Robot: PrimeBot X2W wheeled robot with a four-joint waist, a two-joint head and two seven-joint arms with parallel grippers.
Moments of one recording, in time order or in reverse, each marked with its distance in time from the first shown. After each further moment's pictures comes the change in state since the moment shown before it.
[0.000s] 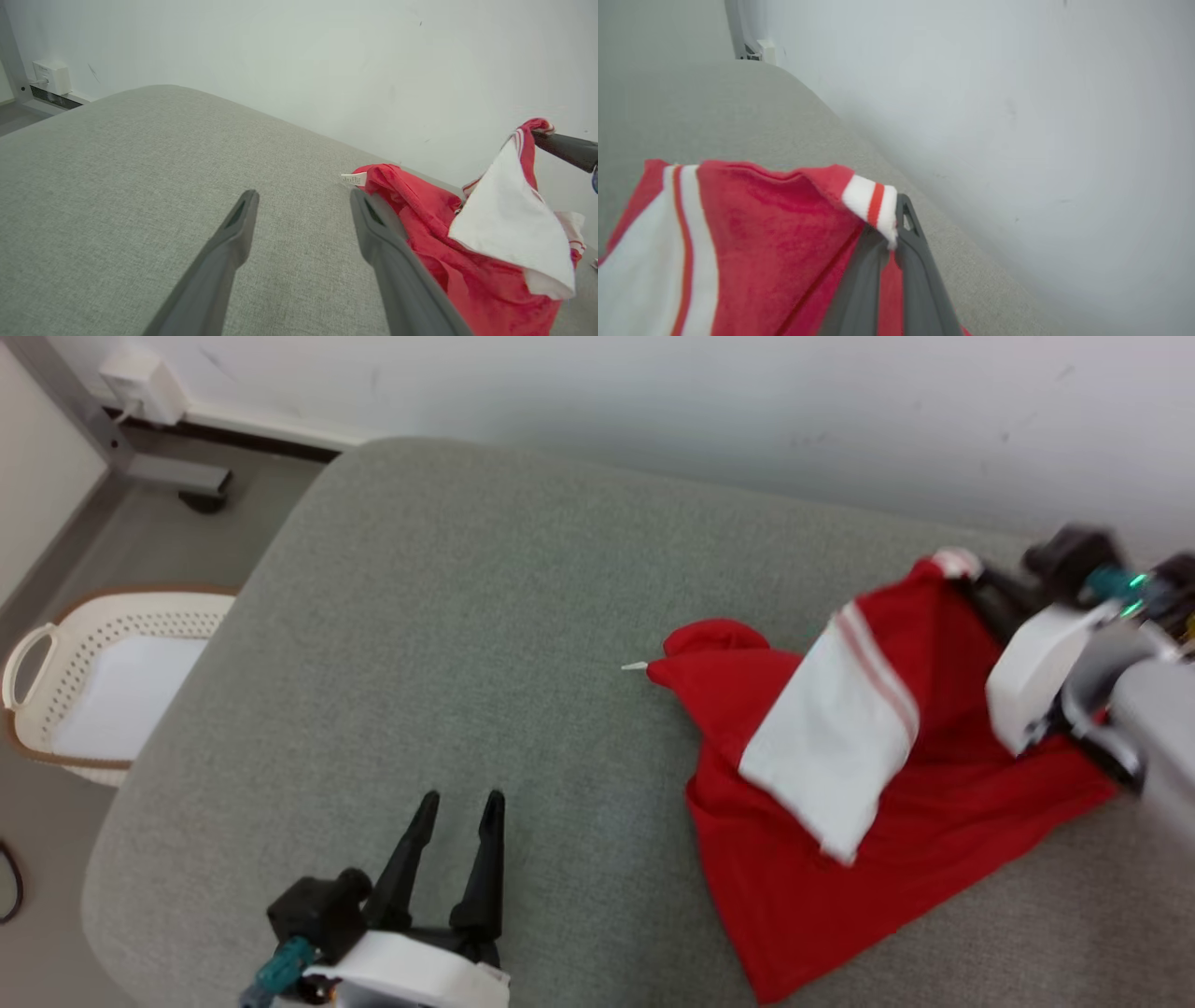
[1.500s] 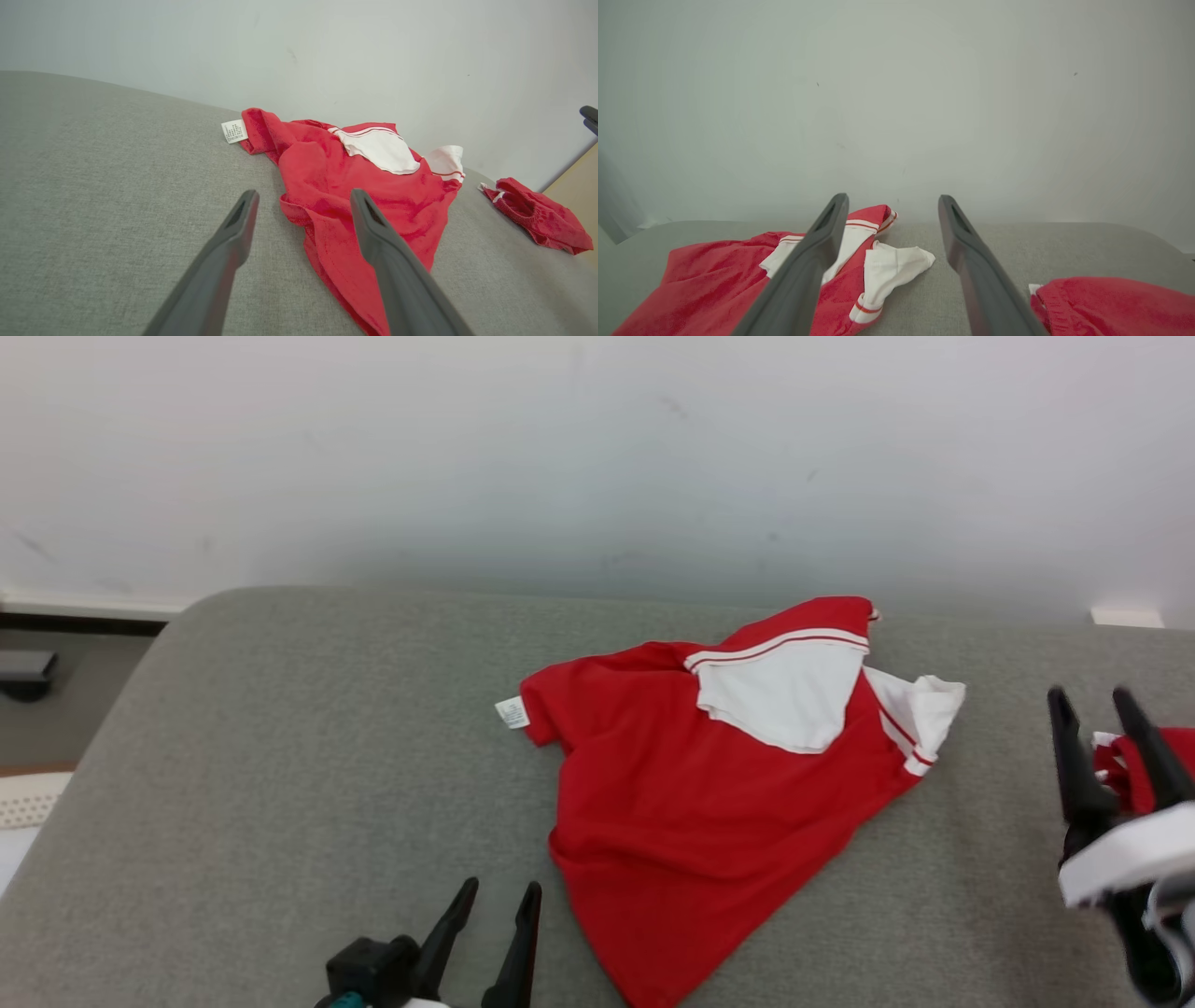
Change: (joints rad) left arm 0.044 -0.001 -0.063 0.116 0.046 -0.042 0.000; right arm 0.517 0.026 -0.716 -0.169 0.013 0.000 -0.141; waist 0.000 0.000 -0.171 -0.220
